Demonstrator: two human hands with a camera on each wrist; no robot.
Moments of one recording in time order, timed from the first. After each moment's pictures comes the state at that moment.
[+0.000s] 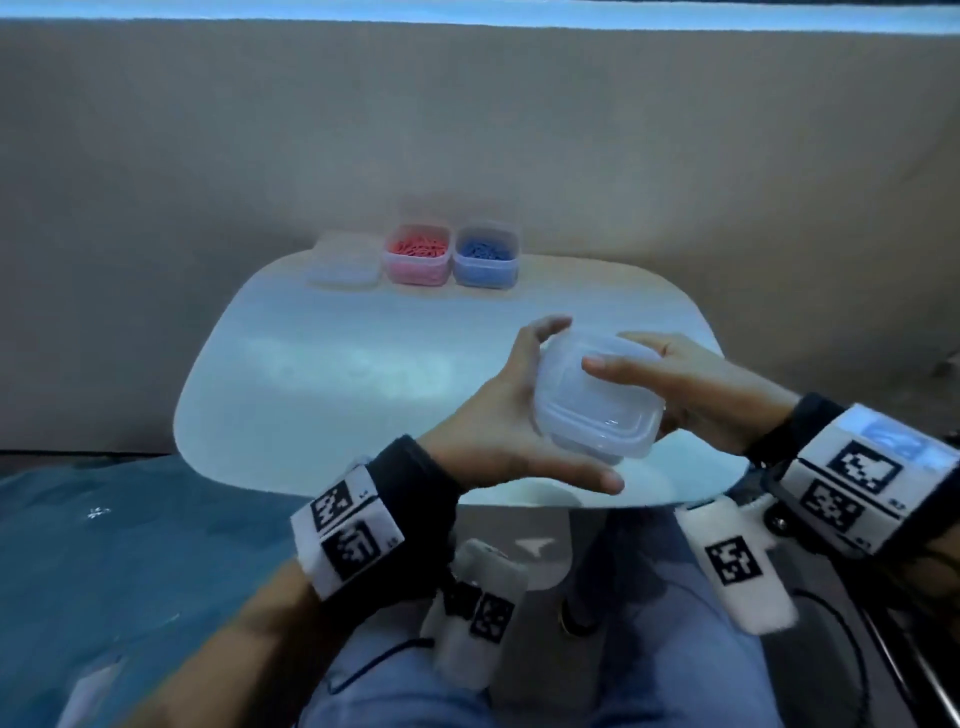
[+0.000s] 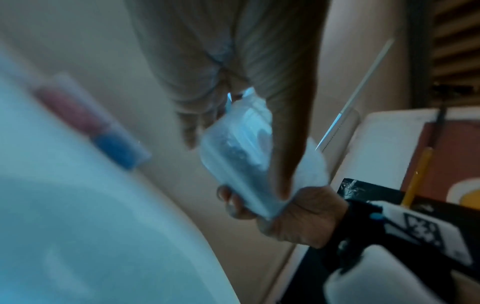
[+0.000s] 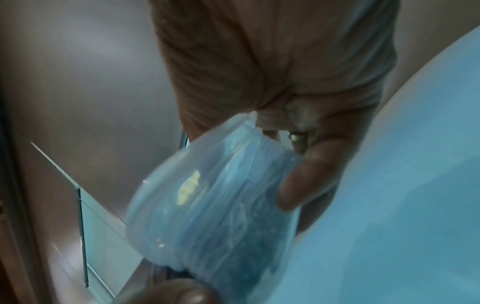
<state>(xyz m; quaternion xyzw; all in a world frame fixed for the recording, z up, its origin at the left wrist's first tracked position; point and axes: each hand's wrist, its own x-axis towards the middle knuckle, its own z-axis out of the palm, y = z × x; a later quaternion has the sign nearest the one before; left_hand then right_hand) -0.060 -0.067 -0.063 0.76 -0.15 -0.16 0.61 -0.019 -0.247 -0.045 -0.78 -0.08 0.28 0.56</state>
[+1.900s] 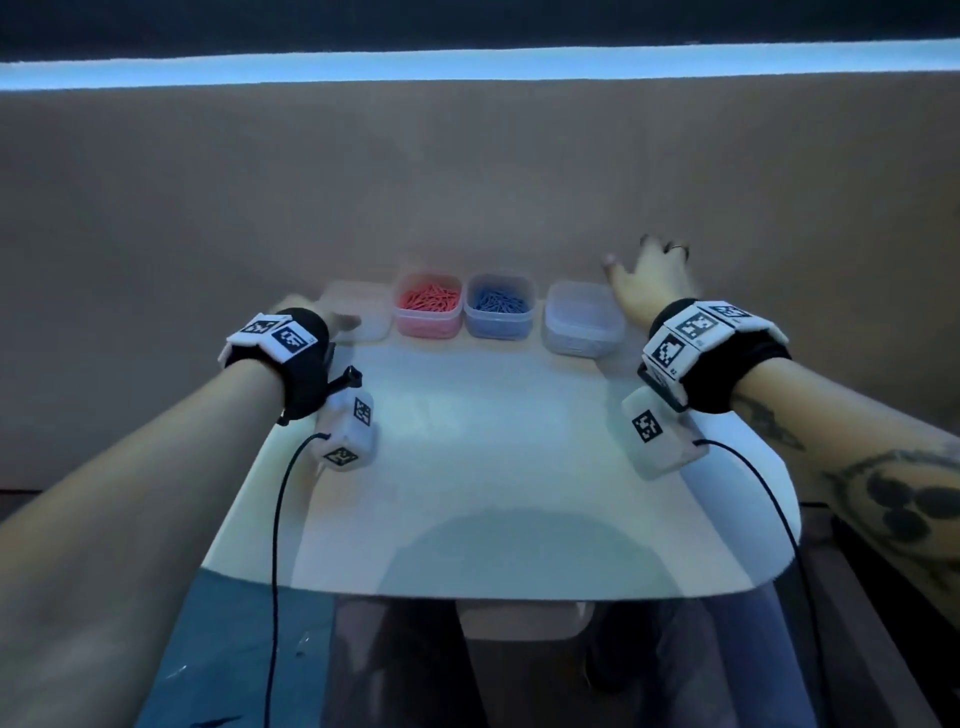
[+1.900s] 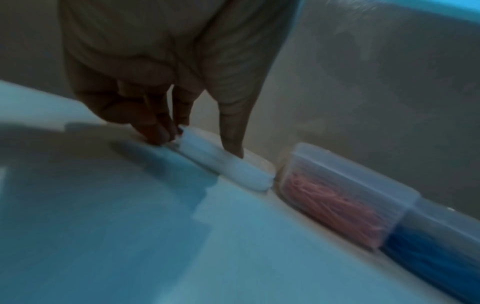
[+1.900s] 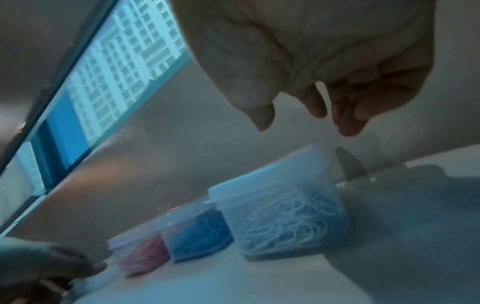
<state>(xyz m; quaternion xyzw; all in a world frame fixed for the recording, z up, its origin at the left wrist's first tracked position) 0.108 0.097 -0.070 0.87 0.37 -0.07 0.30 0.147 -0.206 -0.056 -0.96 0.09 -0.04 0.27</state>
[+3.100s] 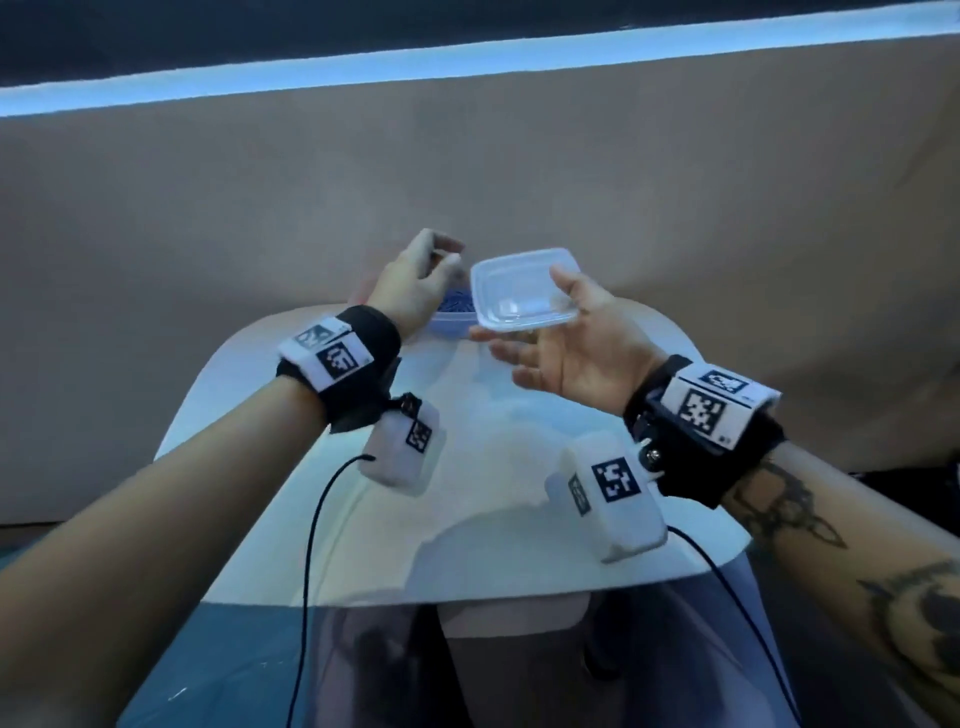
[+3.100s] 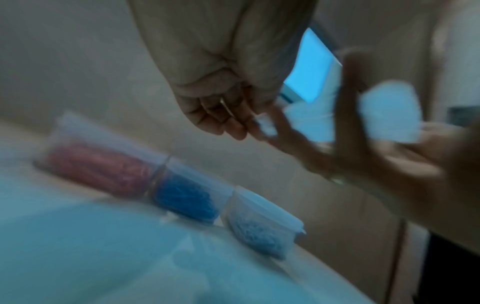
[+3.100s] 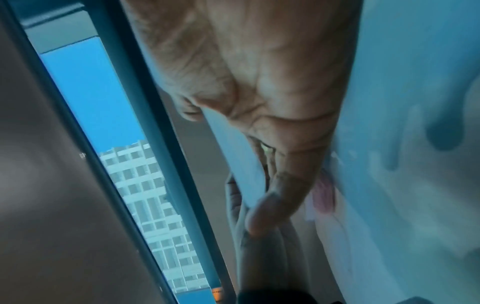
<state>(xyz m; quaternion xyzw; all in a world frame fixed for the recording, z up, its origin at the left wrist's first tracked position) 0.115 -0.022 -0.054 0.88 -0.04 0.05 0.46 0.069 -0.202 -0.048 -0.44 -0.02 0.36 0.82</state>
